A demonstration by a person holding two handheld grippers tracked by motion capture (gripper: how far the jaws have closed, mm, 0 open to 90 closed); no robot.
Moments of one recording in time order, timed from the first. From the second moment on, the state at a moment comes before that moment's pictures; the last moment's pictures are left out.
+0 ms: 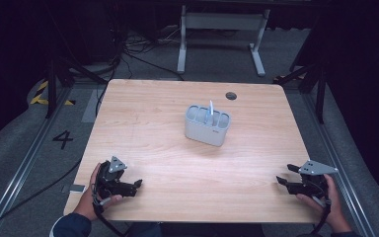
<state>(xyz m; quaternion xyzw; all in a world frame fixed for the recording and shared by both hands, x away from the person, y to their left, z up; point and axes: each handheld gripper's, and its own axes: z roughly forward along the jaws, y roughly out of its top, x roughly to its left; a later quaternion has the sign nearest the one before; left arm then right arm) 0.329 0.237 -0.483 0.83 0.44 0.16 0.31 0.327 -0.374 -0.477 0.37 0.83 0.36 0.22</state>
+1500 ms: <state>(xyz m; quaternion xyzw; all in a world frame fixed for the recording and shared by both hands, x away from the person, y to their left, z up) 0.331 0.235 -0.483 0.83 0.44 0.16 0.31 0.330 -0.385 -0.486 0.42 0.81 0.36 0.19</state>
